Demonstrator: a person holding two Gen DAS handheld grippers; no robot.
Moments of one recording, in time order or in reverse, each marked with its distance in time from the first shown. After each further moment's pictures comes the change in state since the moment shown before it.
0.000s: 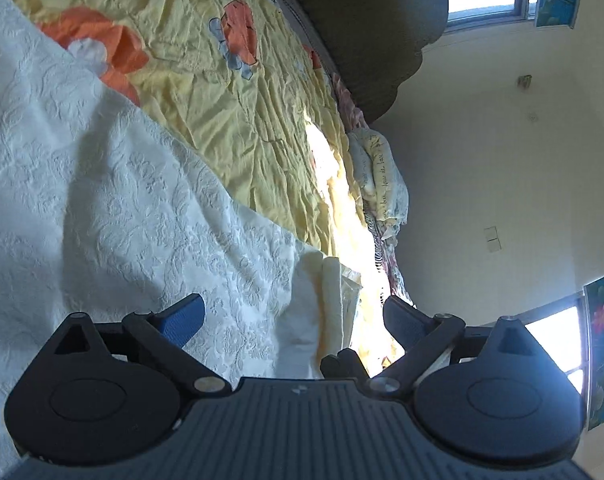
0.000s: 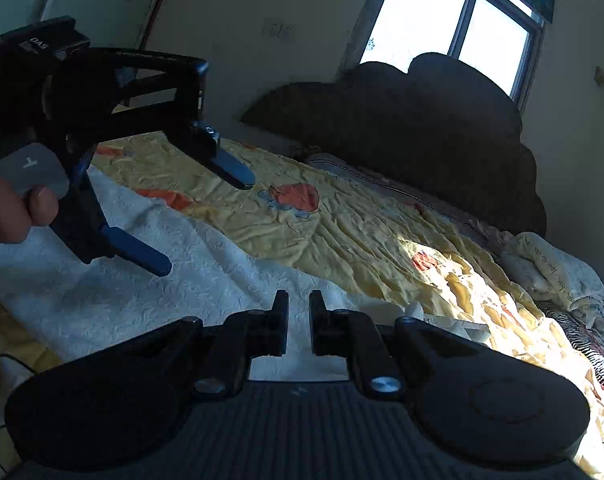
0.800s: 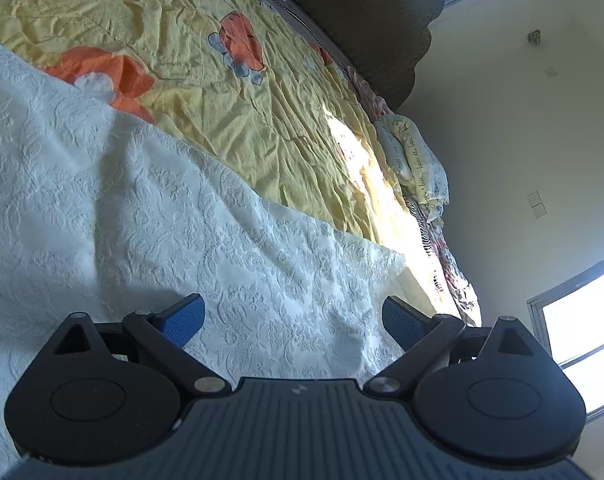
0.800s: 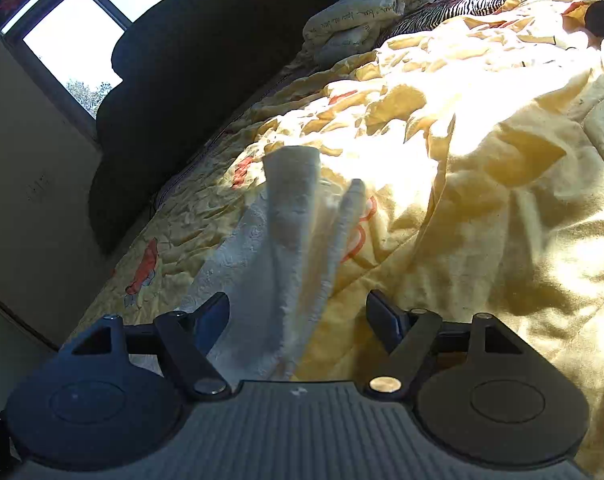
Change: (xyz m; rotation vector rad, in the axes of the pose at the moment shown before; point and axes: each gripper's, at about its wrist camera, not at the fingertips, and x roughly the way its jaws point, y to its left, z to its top) left arm -0.004 -0.009 -0.011 0.166 -0.020 0.144; right arm 0.018 -0.158 -0.110 1.222 0.108 0.008
